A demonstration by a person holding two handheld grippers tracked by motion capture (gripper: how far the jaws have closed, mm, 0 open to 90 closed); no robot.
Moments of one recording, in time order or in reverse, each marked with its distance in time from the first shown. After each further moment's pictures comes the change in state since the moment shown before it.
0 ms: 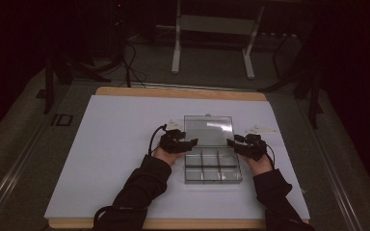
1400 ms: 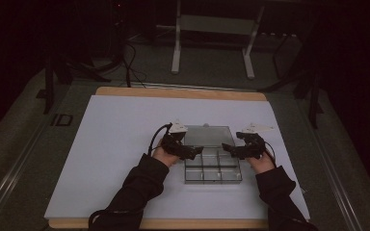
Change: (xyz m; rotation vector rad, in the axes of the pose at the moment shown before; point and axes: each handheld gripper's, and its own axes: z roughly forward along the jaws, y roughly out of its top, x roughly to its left) left arm -0.025 0.015 -0.022 0.026 -0.090 0.201; right arm 0.010 0.015 -0.006 0.039 0.065 -0.101
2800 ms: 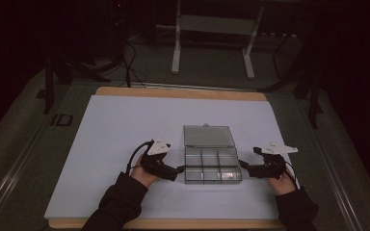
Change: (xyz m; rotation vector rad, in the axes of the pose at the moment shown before) left arm -0.019 -0.048 -0.067 0.009 0.016 0.076; right arm 0.004 -0.052 -0.060 -0.007 -0.044 -0.032
